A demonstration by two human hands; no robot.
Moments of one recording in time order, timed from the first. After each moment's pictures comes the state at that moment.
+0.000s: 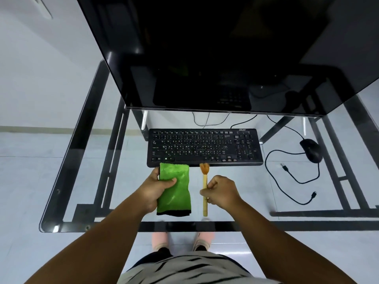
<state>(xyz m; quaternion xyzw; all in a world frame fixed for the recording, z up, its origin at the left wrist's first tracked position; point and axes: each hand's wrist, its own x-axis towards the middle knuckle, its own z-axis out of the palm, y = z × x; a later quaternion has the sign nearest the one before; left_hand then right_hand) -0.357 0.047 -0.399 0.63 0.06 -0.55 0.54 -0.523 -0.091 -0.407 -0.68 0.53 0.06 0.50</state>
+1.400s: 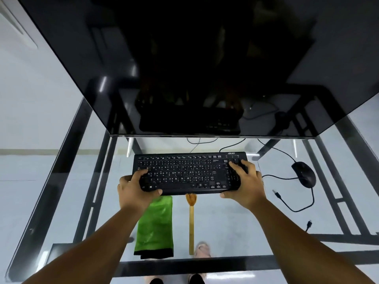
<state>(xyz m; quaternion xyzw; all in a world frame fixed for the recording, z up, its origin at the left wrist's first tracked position) -0.316 -0.001 -0.405 0.91 -0.17 -0.22 0.30 -0.555 -0.229 -0.406 -0.85 0.47 0.00 0.24</state>
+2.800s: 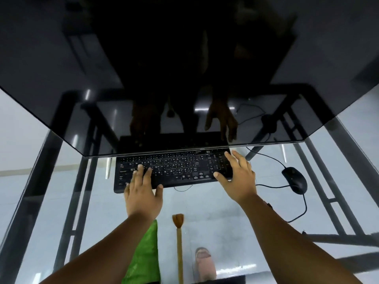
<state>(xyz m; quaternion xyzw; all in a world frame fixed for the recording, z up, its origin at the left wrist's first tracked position) -0.330 -0.085 -0.418 0.92 -0.33 -0.12 0.17 -0.530 -0.282 -0.410 -0.84 0.49 -0.10 0.22</state>
